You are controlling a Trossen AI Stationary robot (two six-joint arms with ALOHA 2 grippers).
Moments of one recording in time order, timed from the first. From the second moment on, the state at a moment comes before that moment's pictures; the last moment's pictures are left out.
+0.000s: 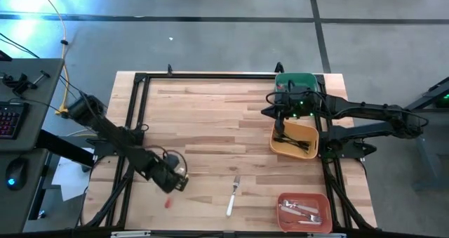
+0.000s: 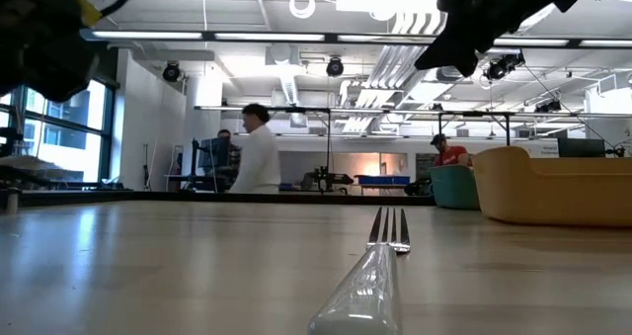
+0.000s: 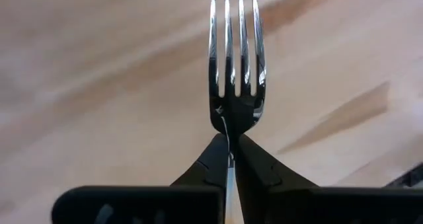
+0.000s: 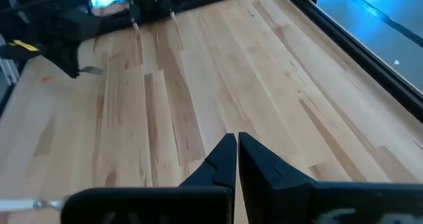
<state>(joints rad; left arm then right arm) -0.69 1.47 0.77 -0.52 -0.07 -1.86 -0.25 0.97 0.74 -0.29 -0.10 0.11</state>
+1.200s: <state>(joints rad) 0.40 1.13 0.46 0.75 0.35 -0.76 -0.18 1.49 0.86 0.58 -0.13 0.76</state>
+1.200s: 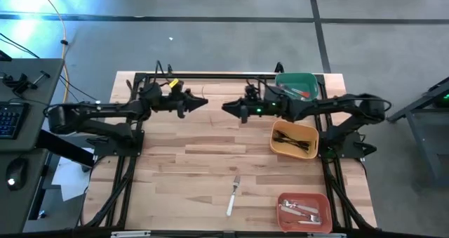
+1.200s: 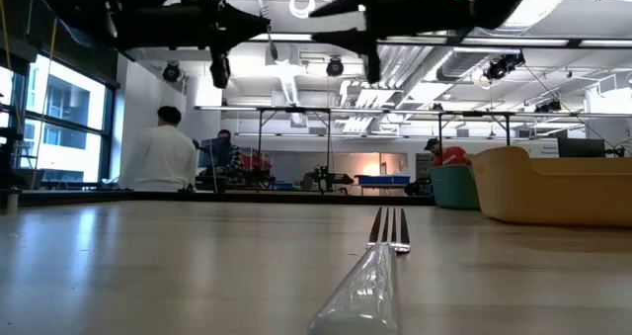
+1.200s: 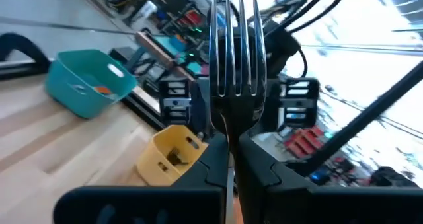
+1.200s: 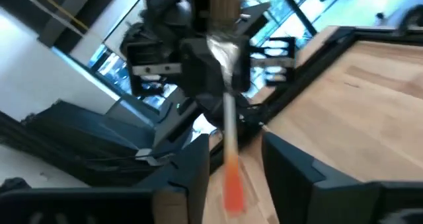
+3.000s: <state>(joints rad) 0.44 1.28 0.53 0.85 0.50 -0.77 -0.51 1.30 1.20 -0.81 0.07 -0.01</state>
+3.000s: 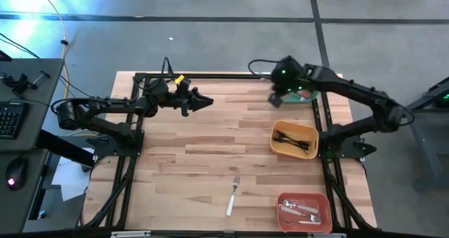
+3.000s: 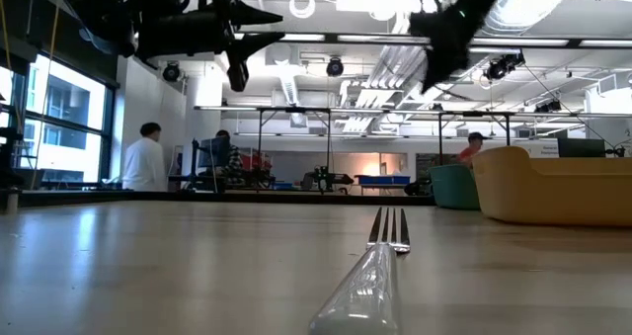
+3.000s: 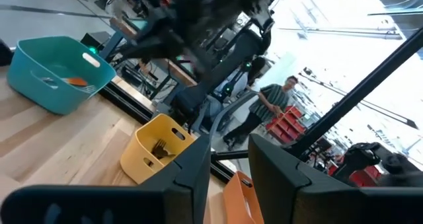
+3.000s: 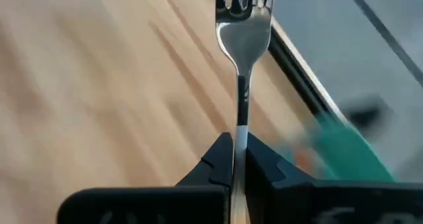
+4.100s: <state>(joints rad) 0.44 1.28 0.53 0.81 0.49 -0.72 -0.98 1.30 0.69 -0.46 0.27 -0.45</state>
